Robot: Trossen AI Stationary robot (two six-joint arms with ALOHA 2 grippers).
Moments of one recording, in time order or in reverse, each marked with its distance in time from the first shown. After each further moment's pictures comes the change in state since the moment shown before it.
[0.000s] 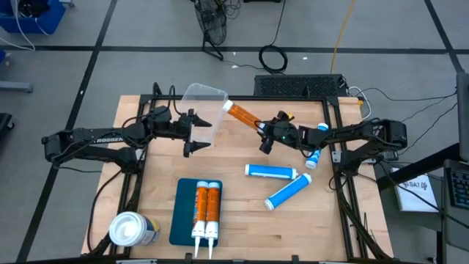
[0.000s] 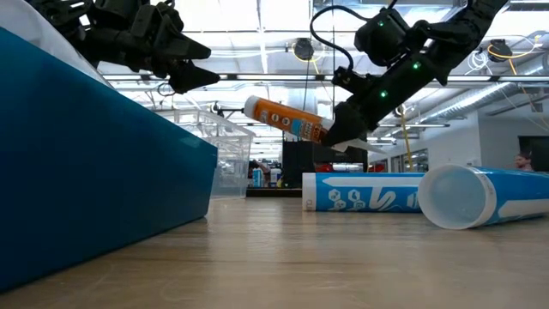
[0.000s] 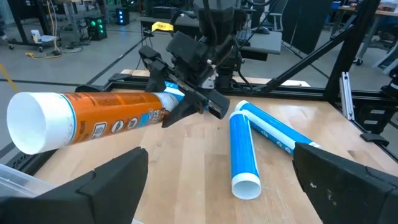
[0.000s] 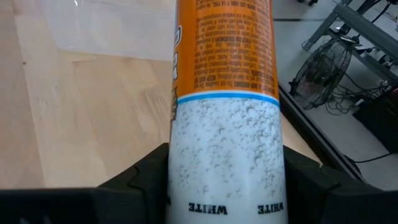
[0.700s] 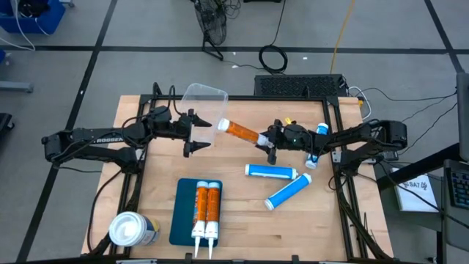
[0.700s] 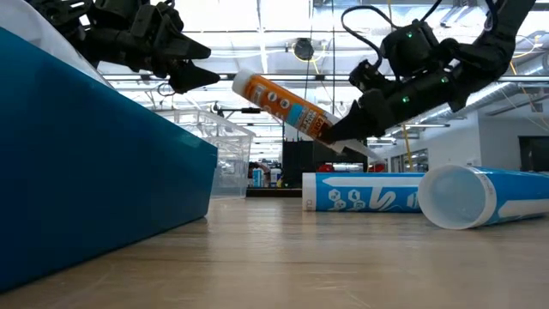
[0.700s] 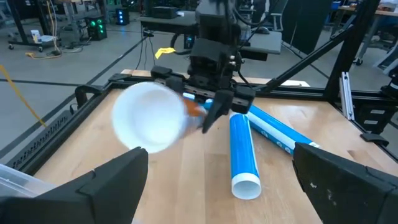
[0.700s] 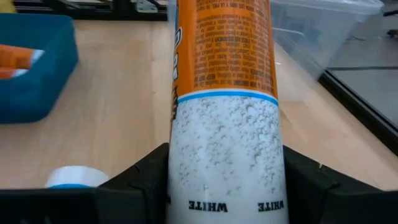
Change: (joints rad) left arm 0.000 0.000 0.000 0.000 0.000 0.000; right arm -0.044 -0.001 -0.207 0.406 -0.416 -0.010
